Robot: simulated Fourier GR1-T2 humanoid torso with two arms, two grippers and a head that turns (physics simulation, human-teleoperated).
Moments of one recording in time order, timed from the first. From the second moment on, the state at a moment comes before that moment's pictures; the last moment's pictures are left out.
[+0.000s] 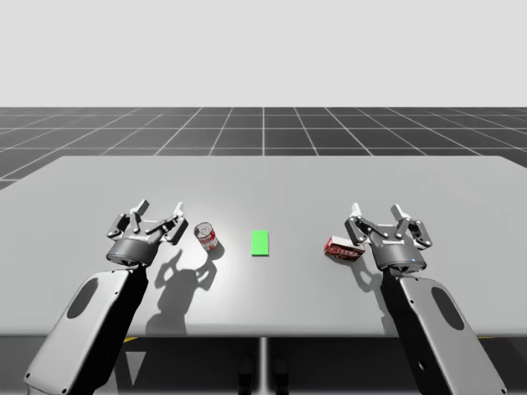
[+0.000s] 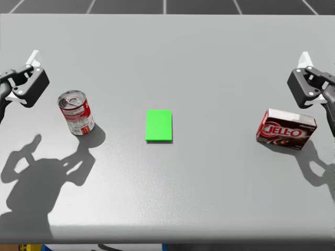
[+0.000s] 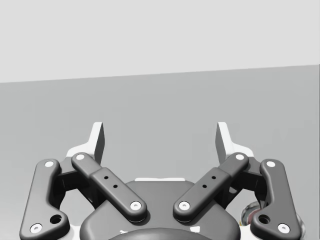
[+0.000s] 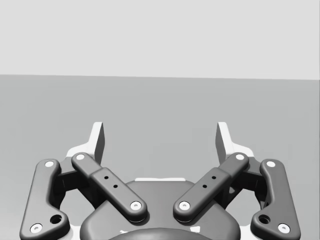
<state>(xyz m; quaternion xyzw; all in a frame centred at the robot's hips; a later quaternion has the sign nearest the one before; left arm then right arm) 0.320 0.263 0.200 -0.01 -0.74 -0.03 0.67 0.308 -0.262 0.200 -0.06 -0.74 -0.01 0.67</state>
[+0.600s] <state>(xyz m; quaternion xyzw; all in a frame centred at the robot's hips) 0.318 0.259 0.201 -0.01 -0.74 -0.03 0.67 0.310 -0.262 0.199 -0.06 -0.74 -0.01 0.67</state>
